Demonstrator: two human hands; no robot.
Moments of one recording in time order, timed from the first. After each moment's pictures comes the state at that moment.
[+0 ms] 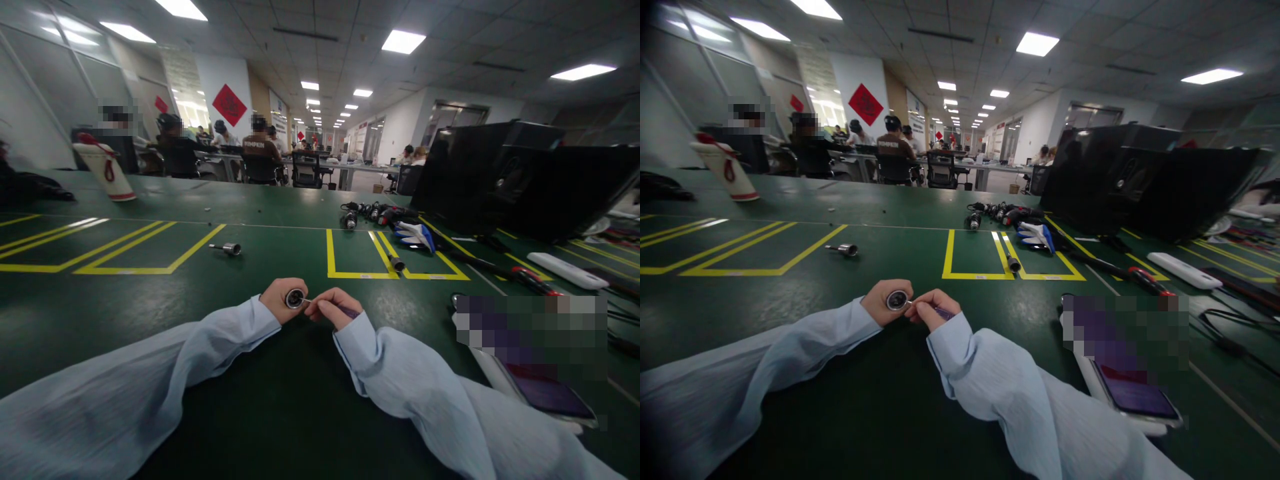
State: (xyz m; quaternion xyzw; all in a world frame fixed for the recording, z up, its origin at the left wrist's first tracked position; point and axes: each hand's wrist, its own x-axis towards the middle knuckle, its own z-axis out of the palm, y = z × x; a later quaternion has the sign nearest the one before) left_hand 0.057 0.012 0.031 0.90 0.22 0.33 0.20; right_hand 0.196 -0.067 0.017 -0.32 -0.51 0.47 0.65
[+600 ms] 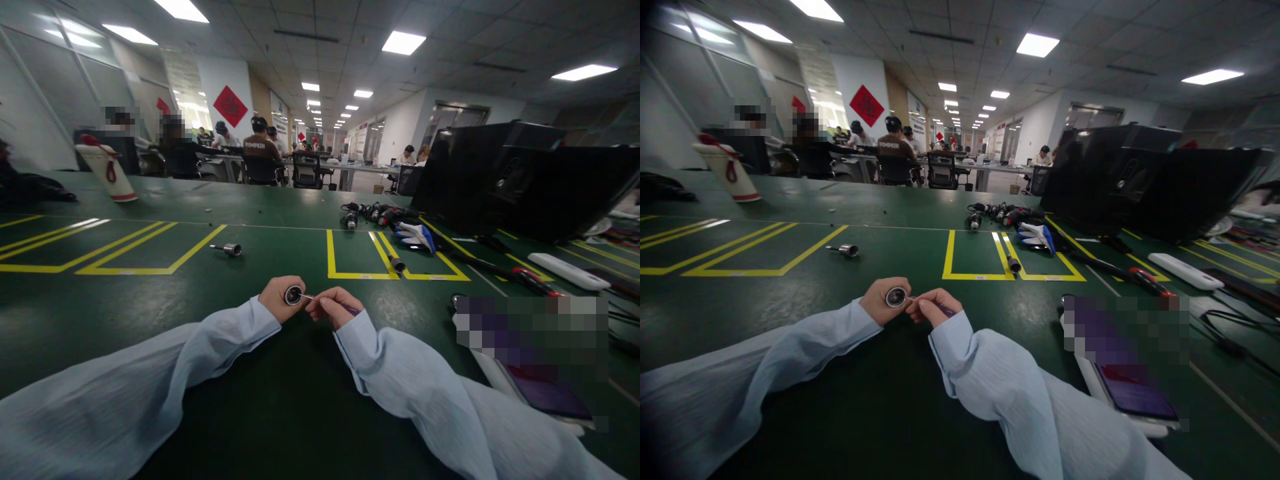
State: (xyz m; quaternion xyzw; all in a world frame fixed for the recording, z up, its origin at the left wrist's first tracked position) left_hand 0.057 0.009 0.035 0.88 0.26 0.36 0.20; right_hand 0.197 -0.060 0.008 -0.28 -0.48 0.50 0.66
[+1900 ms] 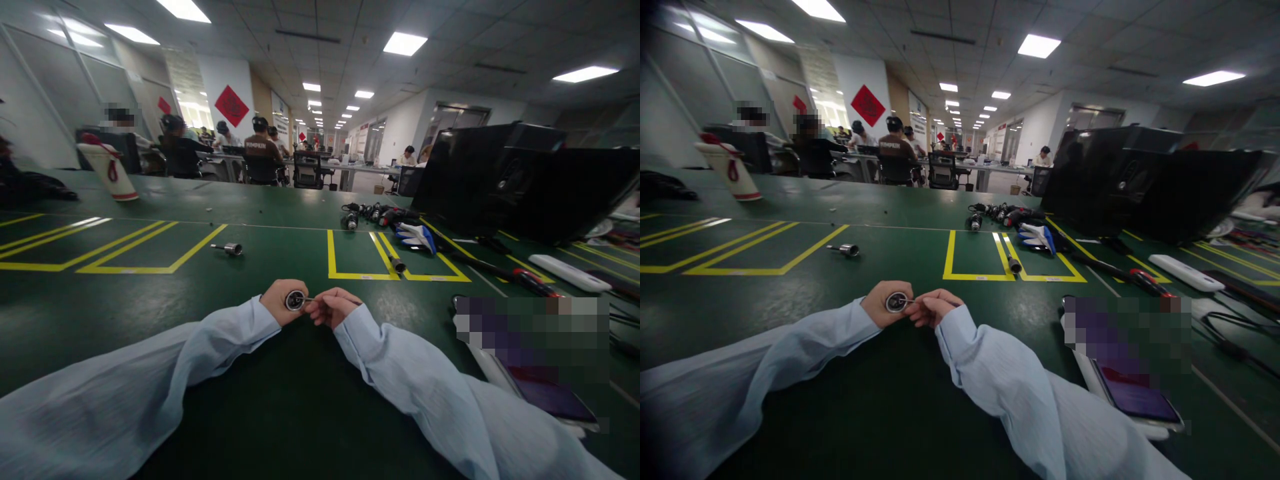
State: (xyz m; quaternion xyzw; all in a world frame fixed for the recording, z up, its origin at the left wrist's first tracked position) left_hand 0.055 0.010 0.029 0.90 0.21 0.33 0.20; right_hand 0.207 -0.057 0.012 -0.24 -0.40 0.66 0.59
